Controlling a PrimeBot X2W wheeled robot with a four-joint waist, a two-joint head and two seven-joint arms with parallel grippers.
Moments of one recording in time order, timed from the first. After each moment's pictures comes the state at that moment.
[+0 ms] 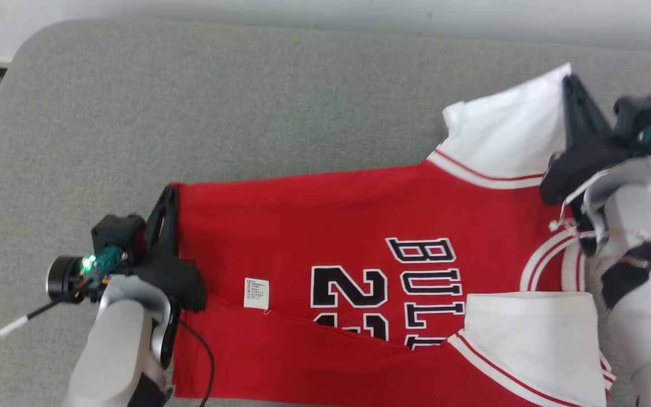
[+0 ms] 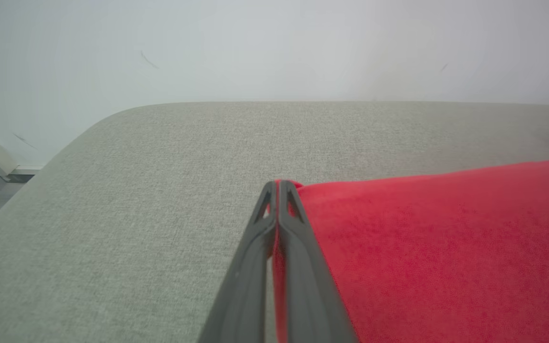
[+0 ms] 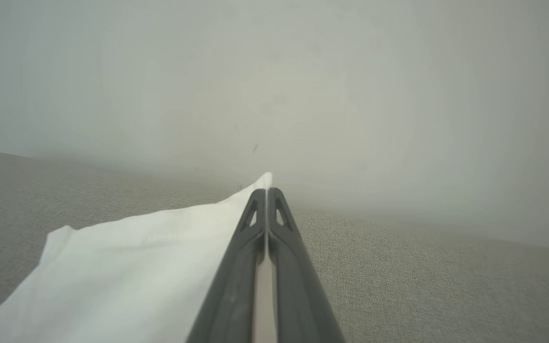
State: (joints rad) left arm -0.64 0.09 -0.09 0.76 -0.17 -0.11 -0.26; right arm -0.93 -0.32 0.10 0.97 0.12 0.13 -0.26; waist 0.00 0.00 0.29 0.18
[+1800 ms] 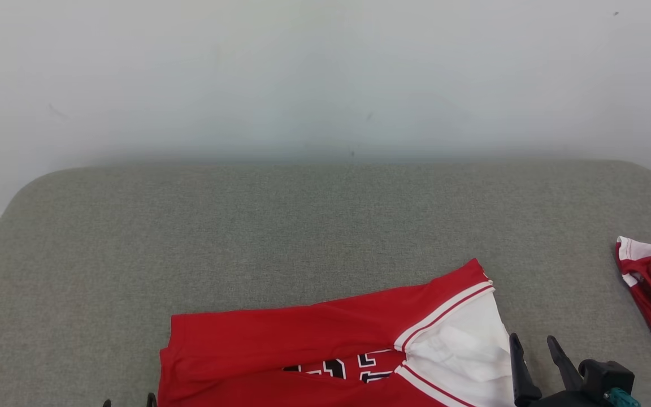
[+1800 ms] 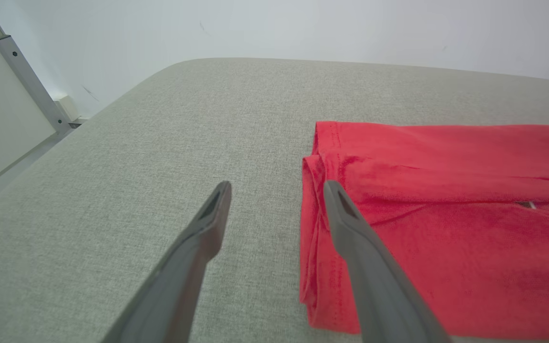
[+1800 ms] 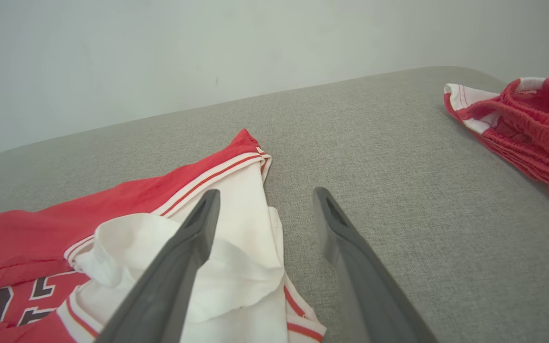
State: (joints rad) left arm 0.04 0.06 0.10 0.44 -0.09 -0.04 -0.26; right arm -0.10 -0.14 -0.04 0.56 0.26 0.13 -0.26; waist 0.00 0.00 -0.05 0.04
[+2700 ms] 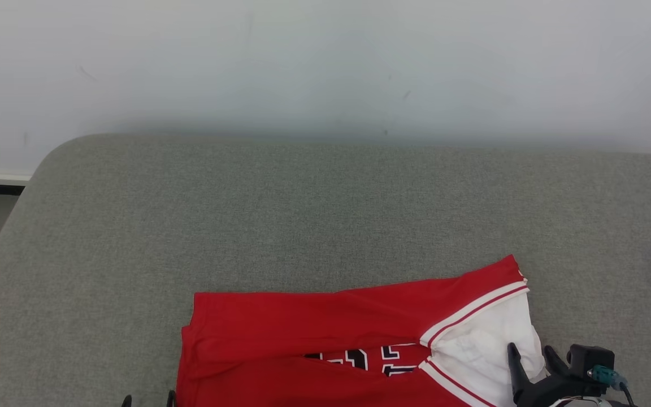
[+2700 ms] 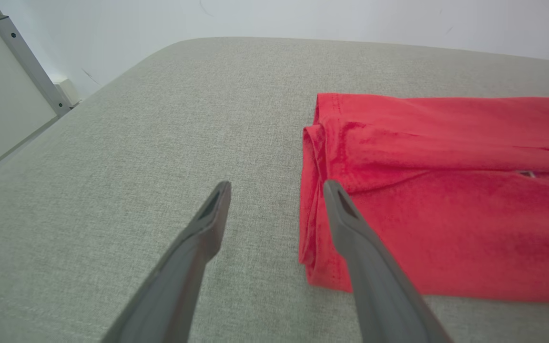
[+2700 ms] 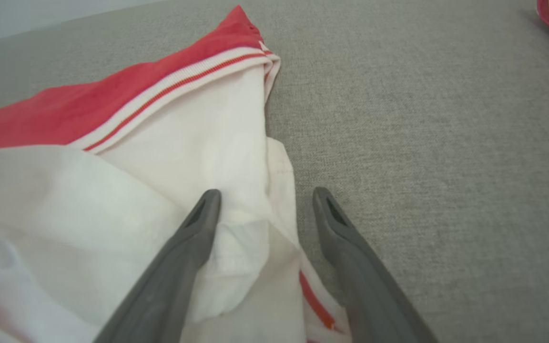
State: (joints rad) left arm 0.06 0.05 0.03 0.40 -0.09 -0.04 -0.26; right arm -0.29 -0.16 -0.06 0.94 0.20 0.13 -0.23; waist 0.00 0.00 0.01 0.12
